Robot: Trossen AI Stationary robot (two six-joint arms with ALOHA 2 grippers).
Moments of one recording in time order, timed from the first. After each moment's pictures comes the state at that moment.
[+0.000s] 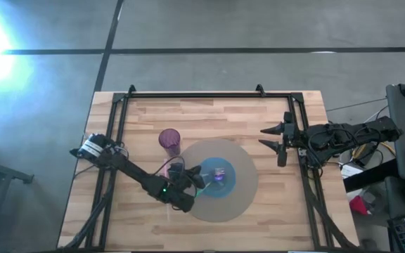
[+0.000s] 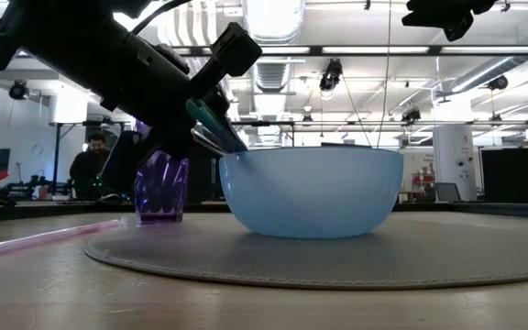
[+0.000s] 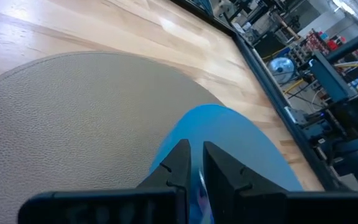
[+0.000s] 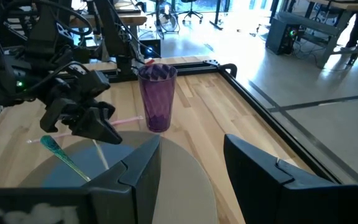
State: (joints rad) left arm -0.47 1.87 1.01 -0.01 -1.10 -1.65; right arm 0.24 0.63 0.70 -0.37 0.47 0.16
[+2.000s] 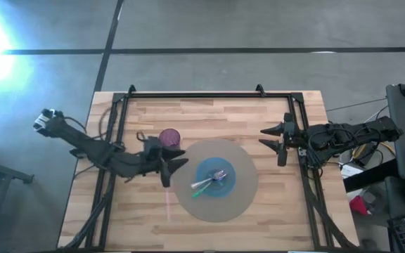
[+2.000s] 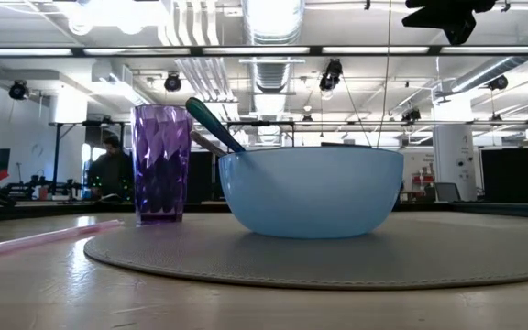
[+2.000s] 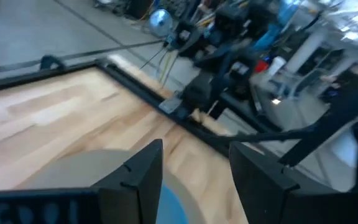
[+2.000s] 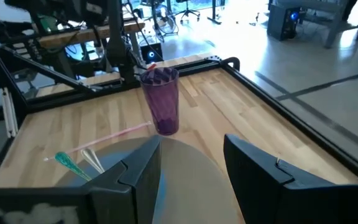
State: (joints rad) left arm -0.48 1.15 1.04 -0.11 -0.74 -0.71; right arm 0.24 0.63 0.70 -0.36 0.47 0.29
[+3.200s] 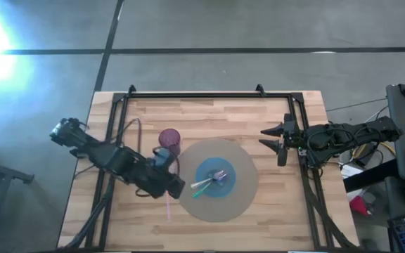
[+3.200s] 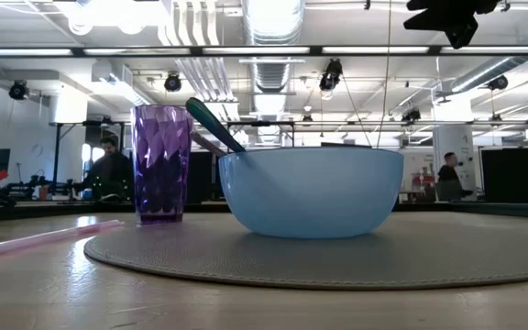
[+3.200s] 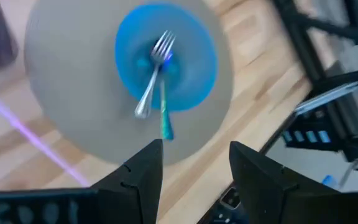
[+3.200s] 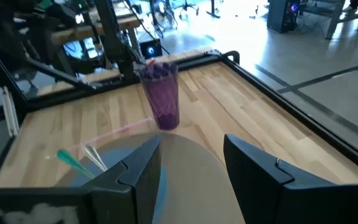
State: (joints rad) left arm -0.50 1.49 1.61 -1.07 -0.35 -1.44; right arm 0.24 0.63 0.70 -0.39 0.47 0.33
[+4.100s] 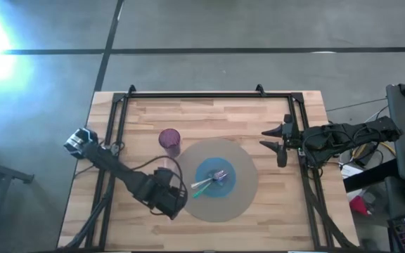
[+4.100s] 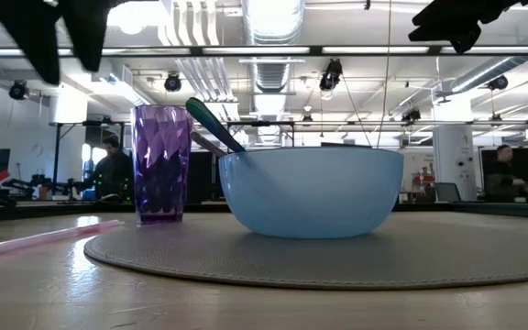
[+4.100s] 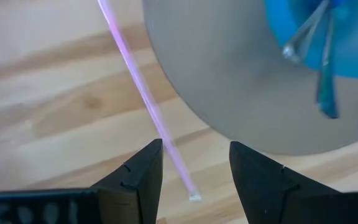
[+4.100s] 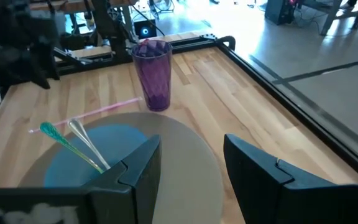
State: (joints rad) left arm -0.57 1.71 1.50 -1.22 -0.22 -1.85; right arm 0.24 0.63 0.70 -0.47 0.47 0.29
